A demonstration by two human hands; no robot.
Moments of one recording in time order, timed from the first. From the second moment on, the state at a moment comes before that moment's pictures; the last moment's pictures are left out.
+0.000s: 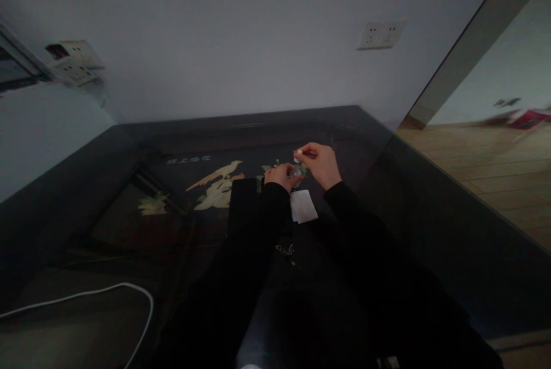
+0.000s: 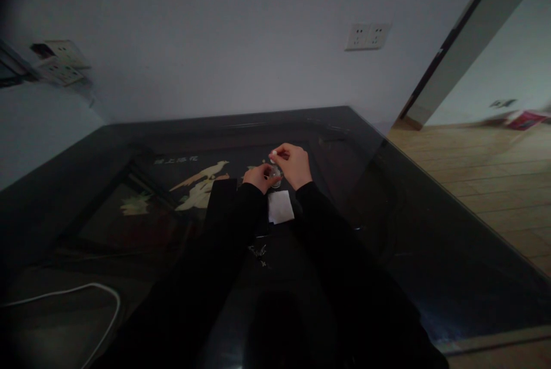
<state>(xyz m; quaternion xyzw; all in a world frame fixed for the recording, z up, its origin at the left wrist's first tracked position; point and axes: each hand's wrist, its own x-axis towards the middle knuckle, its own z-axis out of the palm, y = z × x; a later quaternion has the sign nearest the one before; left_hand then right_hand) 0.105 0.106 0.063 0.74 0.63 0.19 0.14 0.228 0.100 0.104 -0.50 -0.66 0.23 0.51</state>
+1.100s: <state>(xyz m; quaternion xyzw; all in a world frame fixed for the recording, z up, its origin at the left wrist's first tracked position) 0.106 0.101 0.069 0.75 0.62 0.19 0.15 0.257 0.033 0.095 -0.51 -0.64 0.24 0.52</state>
